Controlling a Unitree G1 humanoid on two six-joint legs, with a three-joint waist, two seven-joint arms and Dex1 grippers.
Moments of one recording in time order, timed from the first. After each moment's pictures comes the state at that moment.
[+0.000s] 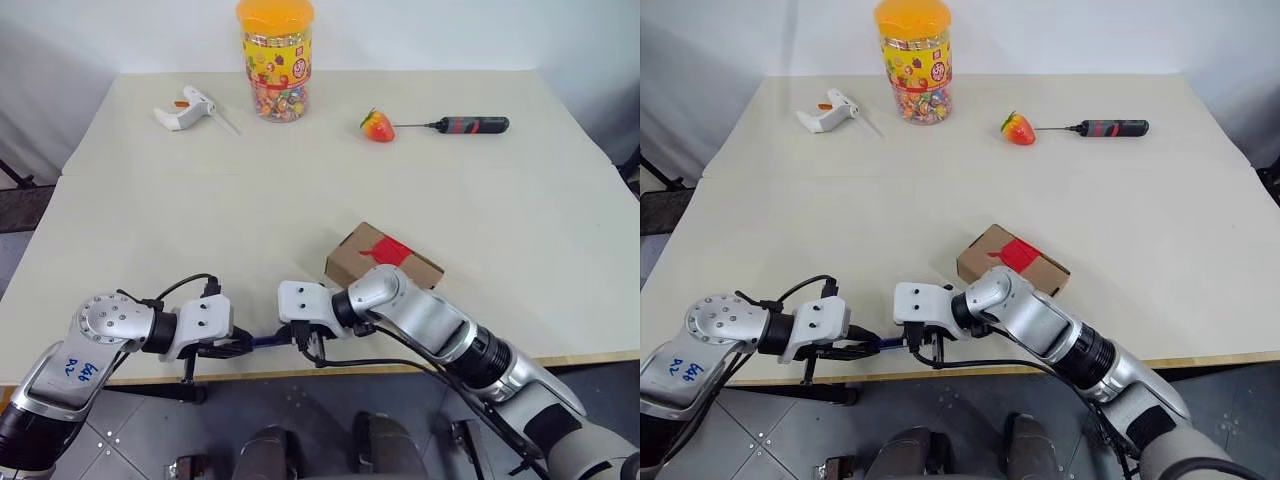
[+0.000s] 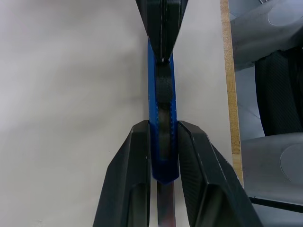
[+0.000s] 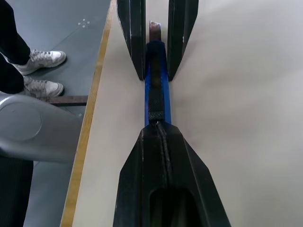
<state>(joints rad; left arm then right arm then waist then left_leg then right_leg) -0.12 0.94 -0.06 -0.33 -0.20 0.33 -1.15 -0.76 -0.38 0.71 -0.20 0.15 0.75 0.99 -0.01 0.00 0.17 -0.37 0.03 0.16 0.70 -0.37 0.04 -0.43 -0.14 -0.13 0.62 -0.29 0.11</state>
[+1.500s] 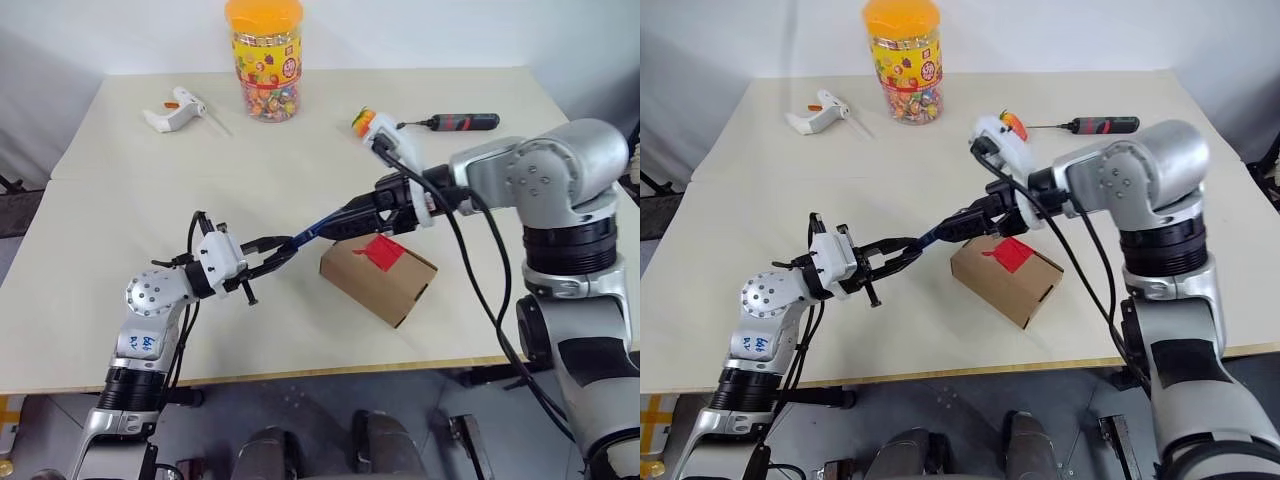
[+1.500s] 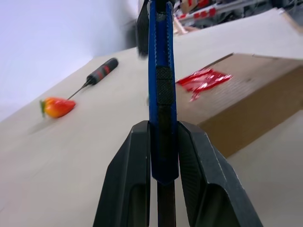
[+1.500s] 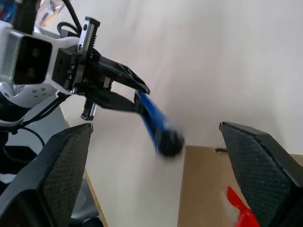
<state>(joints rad) -0.38 0.46 0.02 0.05 -0.26 -0.22 -0.92 -1.20 -0.50 0.16 0.06 0.66 1.53 0.82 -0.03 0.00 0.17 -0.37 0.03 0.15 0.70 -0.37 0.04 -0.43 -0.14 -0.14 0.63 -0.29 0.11</state>
